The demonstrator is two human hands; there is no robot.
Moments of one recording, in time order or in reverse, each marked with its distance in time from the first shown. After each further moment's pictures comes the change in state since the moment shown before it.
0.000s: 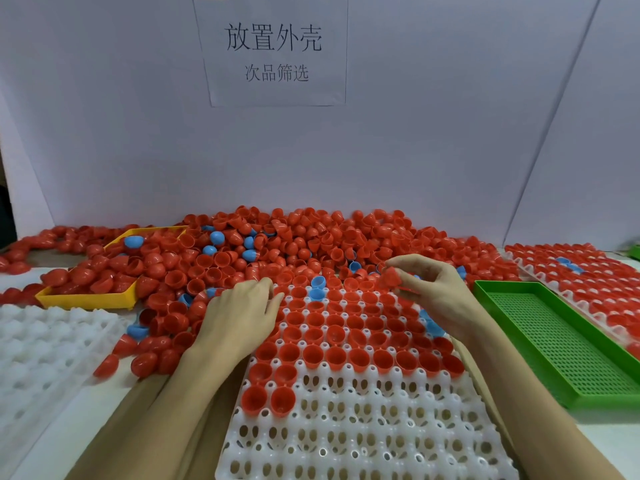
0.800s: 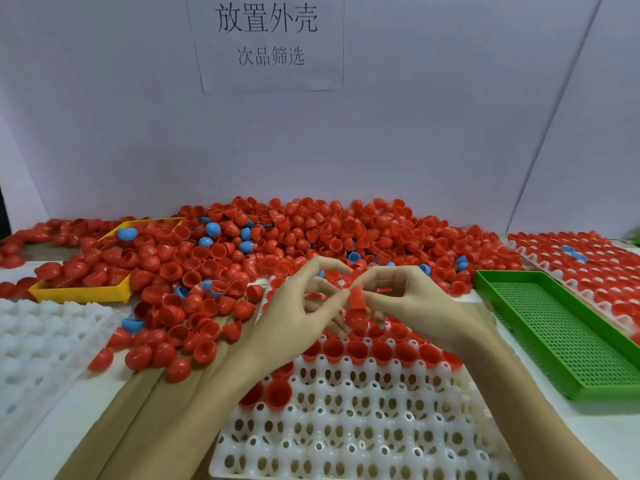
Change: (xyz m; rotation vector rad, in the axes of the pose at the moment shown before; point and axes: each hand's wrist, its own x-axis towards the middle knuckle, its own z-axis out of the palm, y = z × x) left_hand -0.020 0.067 -0.014 -1.189 -0.213 0.182; right_hand -0.030 -0.025 0.041 -0.165 -0.345 -0.051
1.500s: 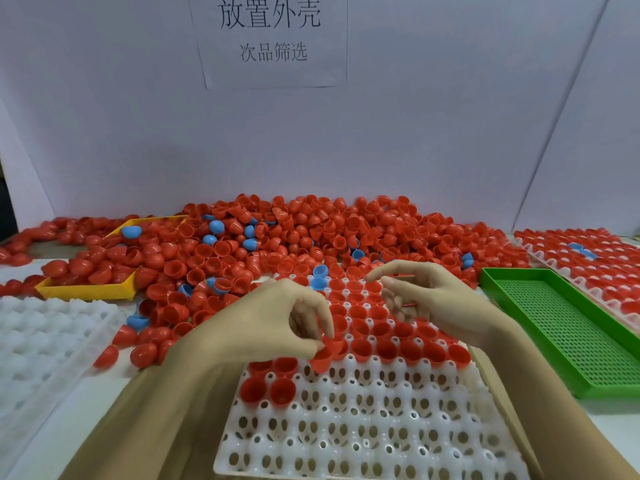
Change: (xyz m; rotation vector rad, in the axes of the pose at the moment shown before) left_hand -0.009 0.029 -0.043 0.460 -0.378 -0.153; right_hand -0.008 0.006 -0.026 0.128 -0.039 0.126
